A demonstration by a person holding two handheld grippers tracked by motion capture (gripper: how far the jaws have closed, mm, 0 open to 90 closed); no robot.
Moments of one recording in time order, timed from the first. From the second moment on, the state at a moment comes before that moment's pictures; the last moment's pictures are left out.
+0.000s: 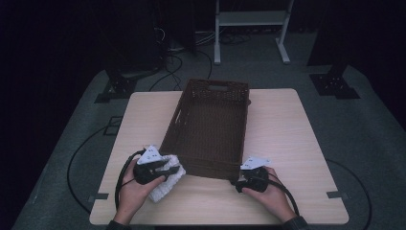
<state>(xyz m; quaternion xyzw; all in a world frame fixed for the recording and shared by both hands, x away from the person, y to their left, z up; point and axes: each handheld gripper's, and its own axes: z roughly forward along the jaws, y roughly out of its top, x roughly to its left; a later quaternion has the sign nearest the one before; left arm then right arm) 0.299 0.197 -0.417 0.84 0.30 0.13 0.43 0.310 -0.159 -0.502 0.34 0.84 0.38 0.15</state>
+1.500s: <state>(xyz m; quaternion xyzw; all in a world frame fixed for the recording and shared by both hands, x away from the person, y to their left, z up) 0.299 0.168 -0.455 0.86 0.31 0.12 0.40 0.310 -0.159 -0.502 0.34 0.85 0.38 0.15</state>
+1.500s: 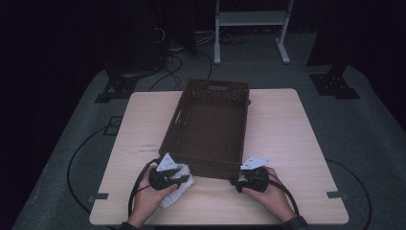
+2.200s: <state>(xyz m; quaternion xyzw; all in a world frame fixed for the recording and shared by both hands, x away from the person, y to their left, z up) 0.287 0.164 -0.417 0.82 0.27 0.14 0.48 0.310 -0.159 -0.502 0.34 0.85 0.38 0.15</state>
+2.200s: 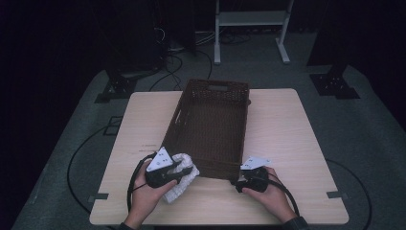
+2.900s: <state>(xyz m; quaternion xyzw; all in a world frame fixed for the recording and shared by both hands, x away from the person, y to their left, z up) 0.298 0.145 -0.450 0.85 0.26 0.10 0.45 0.310 -0.159 -0.502 0.34 0.85 0.38 0.15</state>
